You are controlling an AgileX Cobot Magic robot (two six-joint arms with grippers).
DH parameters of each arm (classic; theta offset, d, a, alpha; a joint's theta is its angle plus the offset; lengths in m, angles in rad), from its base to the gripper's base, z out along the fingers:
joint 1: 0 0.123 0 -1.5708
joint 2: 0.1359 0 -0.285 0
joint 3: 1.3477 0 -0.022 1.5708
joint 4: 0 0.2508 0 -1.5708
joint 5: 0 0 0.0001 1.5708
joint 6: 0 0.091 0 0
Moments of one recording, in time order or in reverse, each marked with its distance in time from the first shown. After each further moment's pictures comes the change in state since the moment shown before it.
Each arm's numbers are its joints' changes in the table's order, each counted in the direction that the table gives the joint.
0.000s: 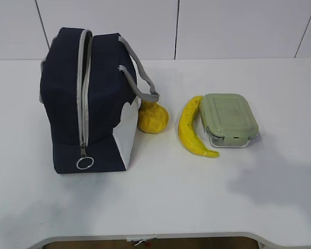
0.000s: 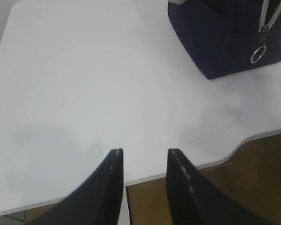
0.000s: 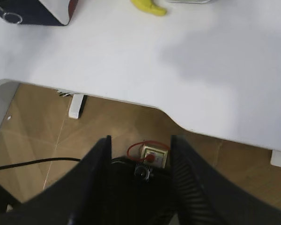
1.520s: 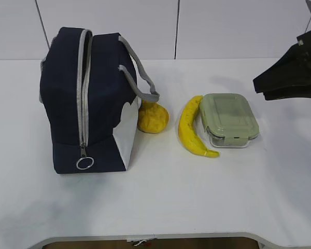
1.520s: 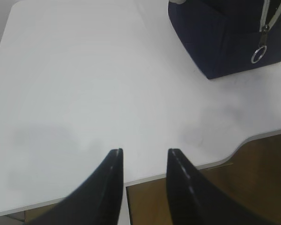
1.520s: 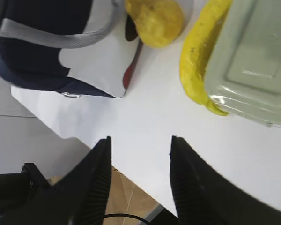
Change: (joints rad) left arm 0.000 0.000 0.000 0.000 0.000 0.000; right arm -0.190 0.979 -0.420 0.591 0.026 -0.578
